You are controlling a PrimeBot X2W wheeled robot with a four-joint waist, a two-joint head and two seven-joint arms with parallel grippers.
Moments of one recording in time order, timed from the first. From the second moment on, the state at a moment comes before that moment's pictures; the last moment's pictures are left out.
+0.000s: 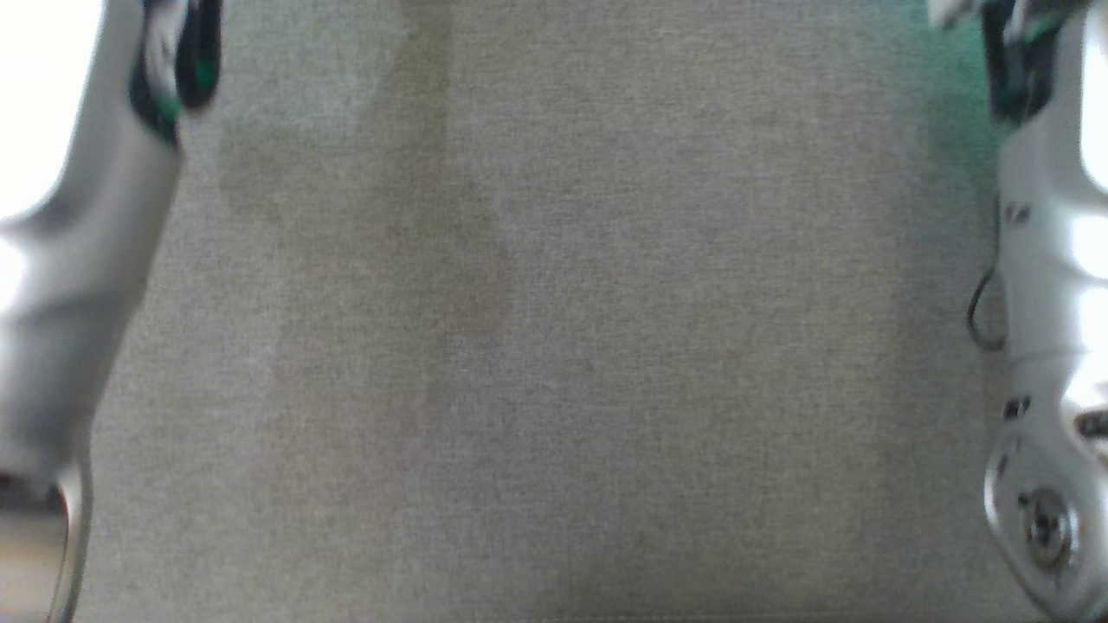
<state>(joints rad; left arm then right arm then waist) -1.19 0.35 -0.57 0.43 -0.60 0.13 -0.04 -1.08 -0.08 -0.12 0.74 -0.17 0.12 -0.05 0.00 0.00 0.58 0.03</state>
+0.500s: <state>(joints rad) -0.53 0.50 -0.55 -0.06 -0.67 0.33 -0.07 -0.57 -0.06 -0.09 0.39 0.05 0.12 -0.03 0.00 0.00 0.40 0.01</state>
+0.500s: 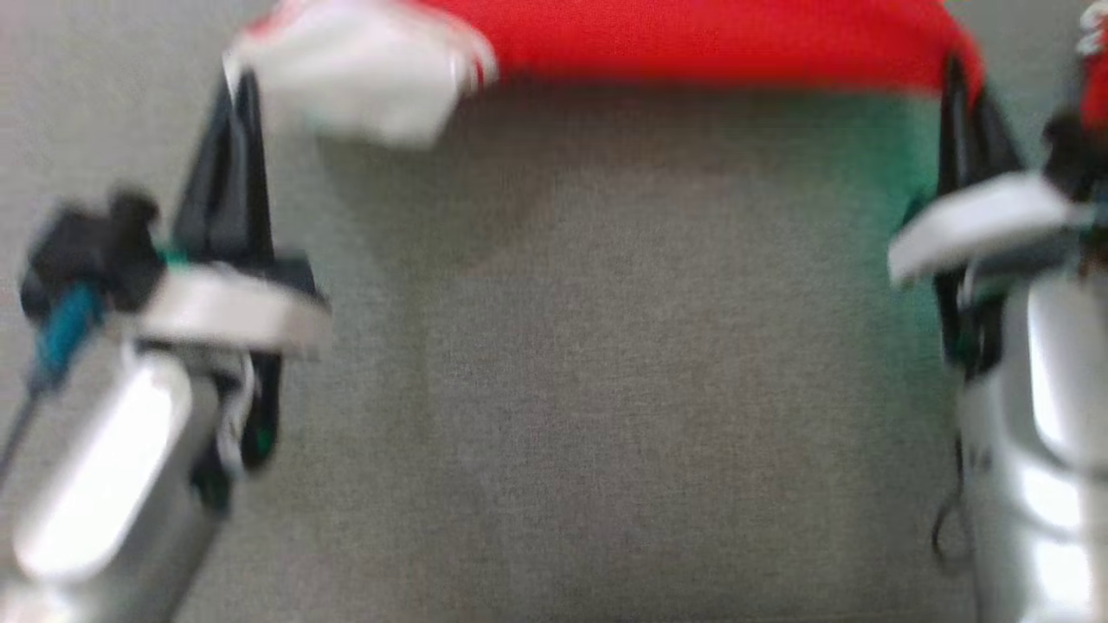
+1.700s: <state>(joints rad) -0.04 0.55 -0.69 -0.27 -0.70 0.46 -0.02 0.12 -0.04 -0.13 -0.07 0.17 0.12 0.42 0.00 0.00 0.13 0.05</state>
